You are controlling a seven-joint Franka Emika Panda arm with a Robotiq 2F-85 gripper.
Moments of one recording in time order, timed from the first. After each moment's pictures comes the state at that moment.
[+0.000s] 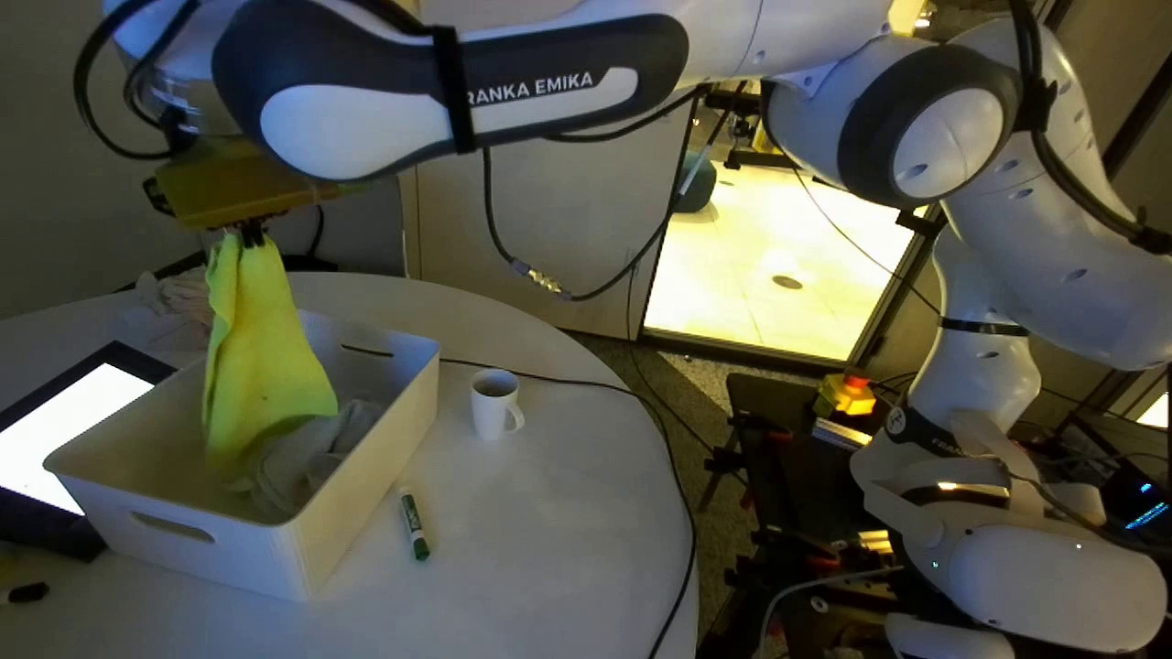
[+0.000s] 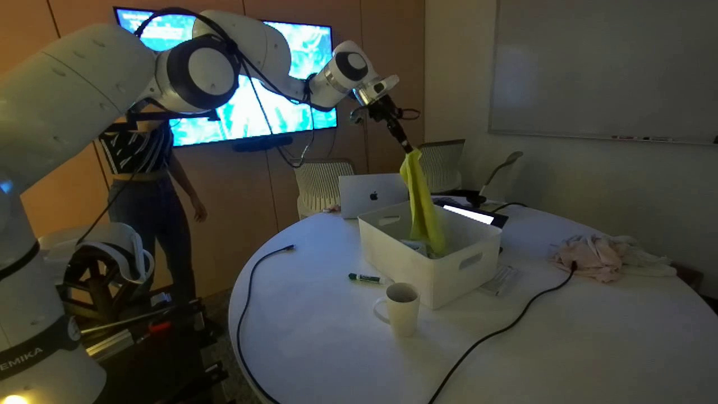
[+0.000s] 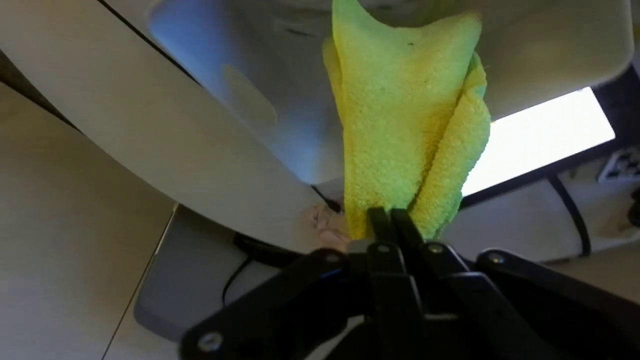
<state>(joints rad) 0.31 0.92 -0.06 -0.81 -0.52 1.94 1.02</state>
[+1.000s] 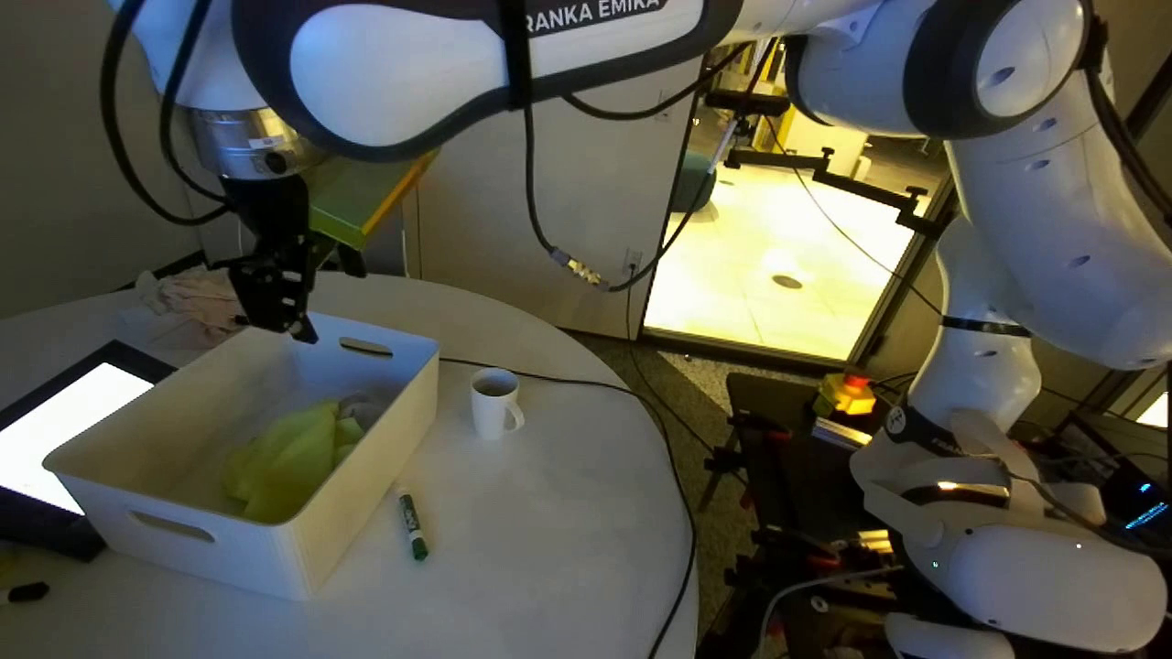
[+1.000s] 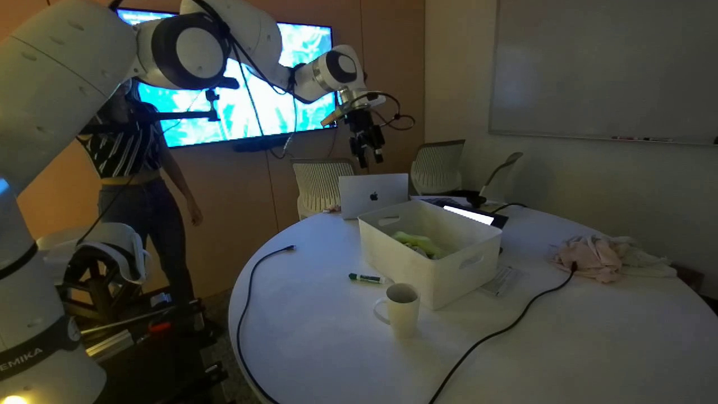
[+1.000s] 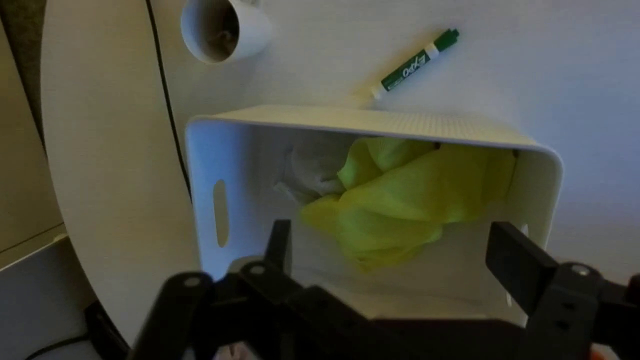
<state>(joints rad) 0.25 0.77 0.14 -1.05 -0.44 1.74 0.45</state>
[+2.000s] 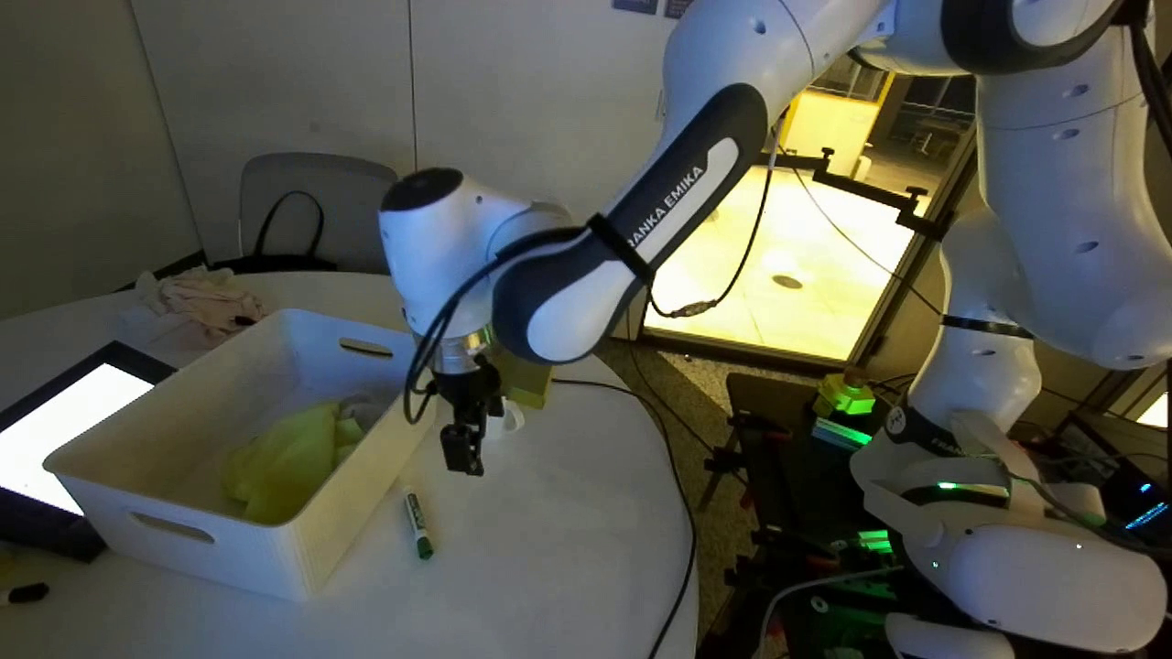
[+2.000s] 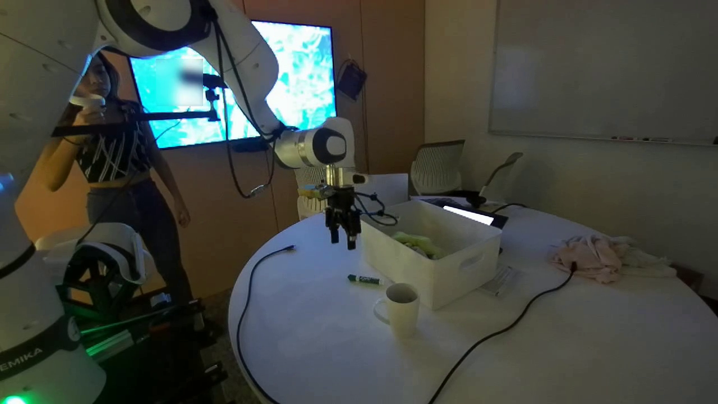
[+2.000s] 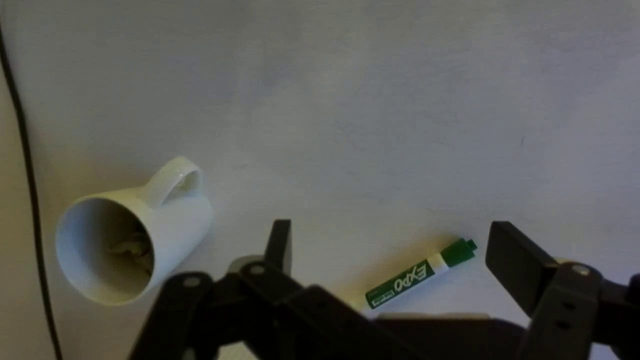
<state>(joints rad) 0.18 0.59 0.06 -1.86 -0.27 2.27 0.39</state>
